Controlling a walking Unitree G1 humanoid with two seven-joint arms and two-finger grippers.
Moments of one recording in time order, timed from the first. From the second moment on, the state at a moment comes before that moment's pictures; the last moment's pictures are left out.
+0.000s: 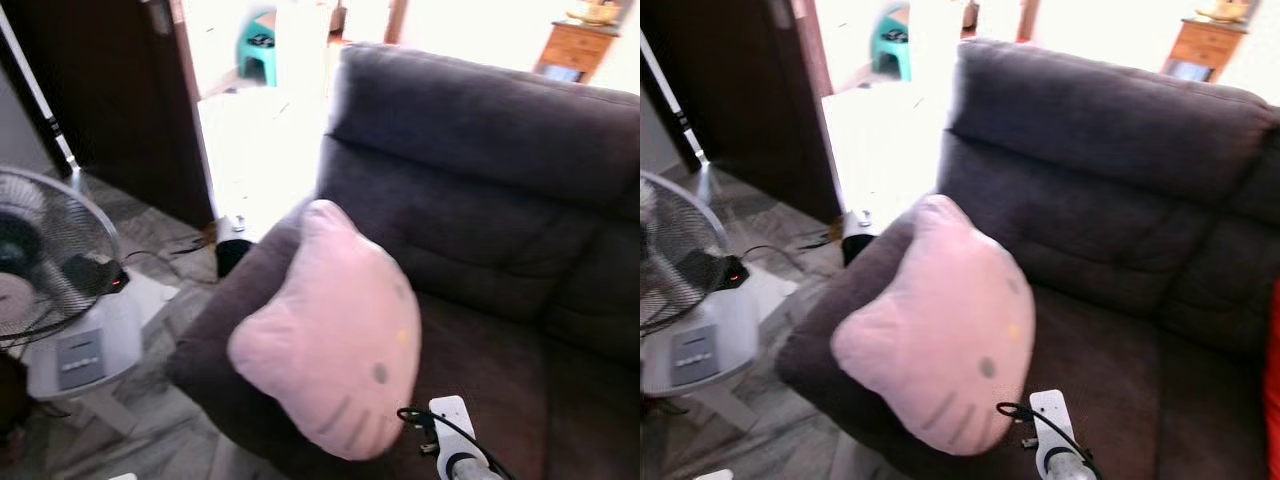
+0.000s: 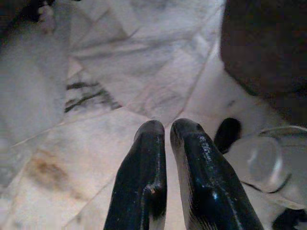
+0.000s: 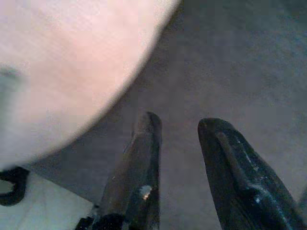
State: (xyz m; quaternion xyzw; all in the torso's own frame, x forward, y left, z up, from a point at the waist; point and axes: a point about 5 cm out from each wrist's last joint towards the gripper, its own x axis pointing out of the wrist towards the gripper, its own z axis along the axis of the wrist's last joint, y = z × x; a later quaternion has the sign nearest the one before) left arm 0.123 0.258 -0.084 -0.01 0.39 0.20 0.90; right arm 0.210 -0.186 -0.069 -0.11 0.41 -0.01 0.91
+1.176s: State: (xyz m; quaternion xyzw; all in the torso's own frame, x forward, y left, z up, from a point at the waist) left arm 0.127 0.261 -0.086 -0.03 0.42 0.20 0.88; right arm 0.208 -0.187 -0.070 -0.11 0.41 -0.02 0.90
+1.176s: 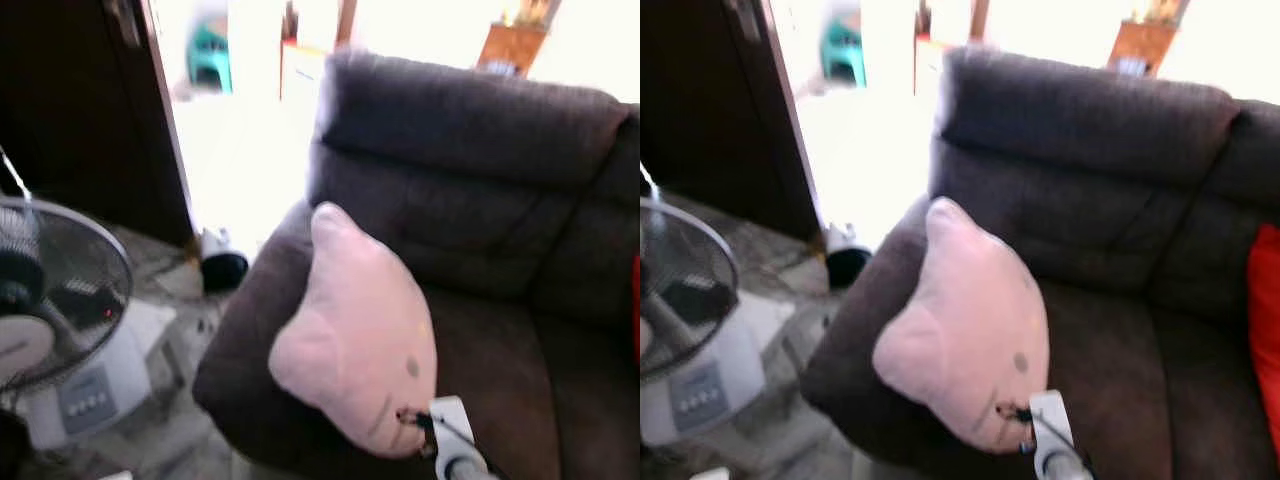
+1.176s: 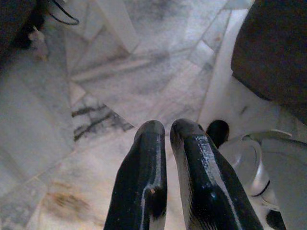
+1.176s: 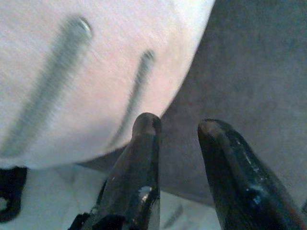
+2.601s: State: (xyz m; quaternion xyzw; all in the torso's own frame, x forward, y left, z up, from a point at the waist) left arm 0.126 0.255 -0.088 -0.02 0.43 0.18 0.89; right arm 0.199 -0.196 -0.075 -0.11 0.44 -0.04 0.89
